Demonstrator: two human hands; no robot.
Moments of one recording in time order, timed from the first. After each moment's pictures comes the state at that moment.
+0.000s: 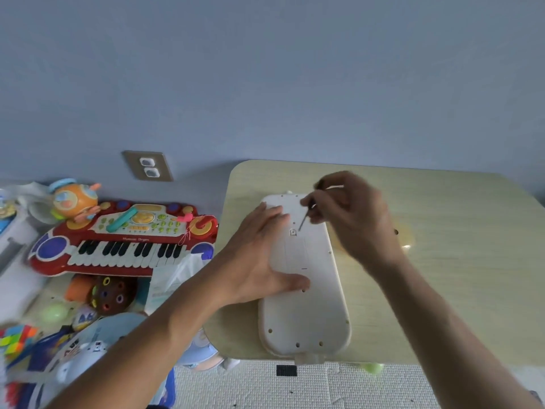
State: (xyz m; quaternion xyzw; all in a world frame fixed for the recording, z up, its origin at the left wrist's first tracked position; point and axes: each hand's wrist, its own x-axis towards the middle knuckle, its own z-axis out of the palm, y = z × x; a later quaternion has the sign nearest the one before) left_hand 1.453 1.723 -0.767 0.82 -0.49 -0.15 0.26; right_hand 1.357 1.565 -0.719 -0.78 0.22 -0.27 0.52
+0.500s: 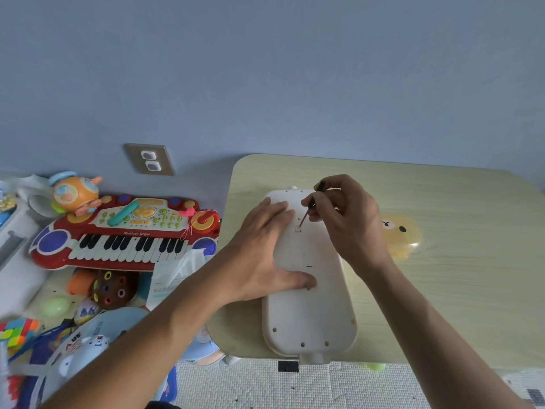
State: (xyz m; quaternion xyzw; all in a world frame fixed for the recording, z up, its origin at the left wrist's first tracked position) left_hand 1.452 1.722 -0.768 0.83 -0.46 -0.16 0.27; right_hand 1.370 1.566 -0.750 -0.79 0.24 -0.29 0.49
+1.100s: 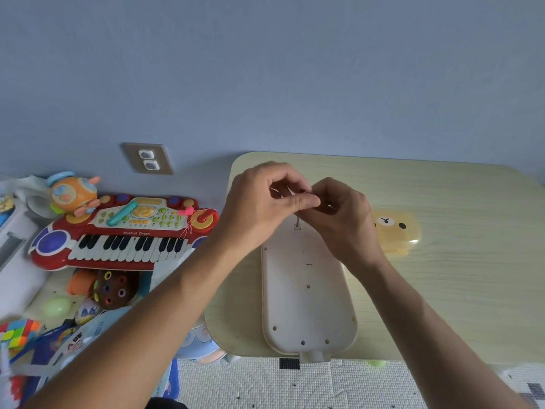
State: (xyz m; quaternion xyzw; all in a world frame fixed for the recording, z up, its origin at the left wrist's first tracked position) left_hand 1.473 1.690 -0.730 0.74 -0.39 -0.08 0.55; right_hand 1.373 1.568 -0.757 -0.81 0.19 -0.28 0.49
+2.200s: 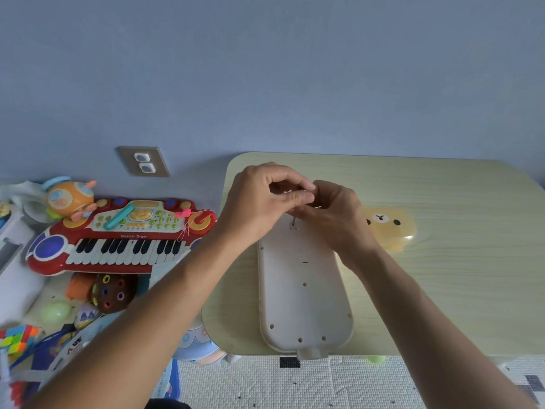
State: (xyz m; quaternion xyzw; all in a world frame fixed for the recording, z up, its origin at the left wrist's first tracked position) left_hand 1.480 1.678 -0.735 0.72 -0.41 -0.10 0.56; right_hand 1.379 1.557 -0.764 -0.76 0.20 -0.21 0.58
